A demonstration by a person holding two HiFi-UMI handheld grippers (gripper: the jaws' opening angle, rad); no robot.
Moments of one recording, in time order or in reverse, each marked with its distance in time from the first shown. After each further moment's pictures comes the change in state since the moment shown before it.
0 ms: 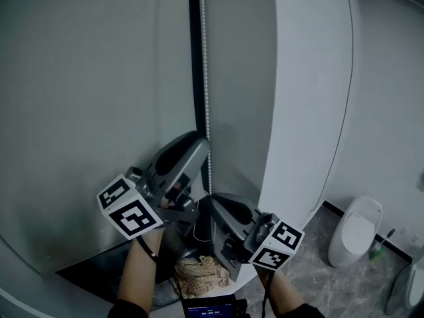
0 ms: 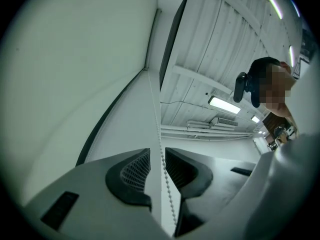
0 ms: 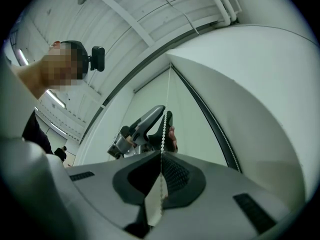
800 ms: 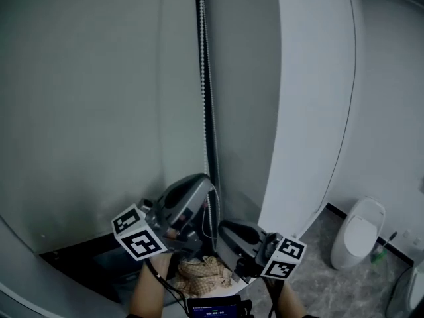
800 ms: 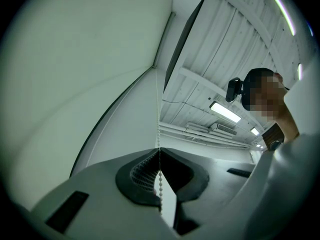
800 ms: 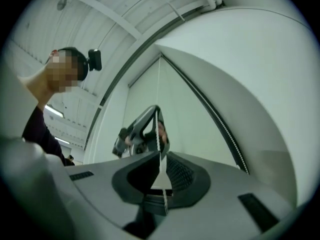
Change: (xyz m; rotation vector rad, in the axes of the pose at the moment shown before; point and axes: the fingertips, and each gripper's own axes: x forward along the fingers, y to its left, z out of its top) left arm -0.033 -0.025 -0.037 -0.130 0.028 0.001; right arm -0.052 0.009 -0.034 0.163 0.106 0.013
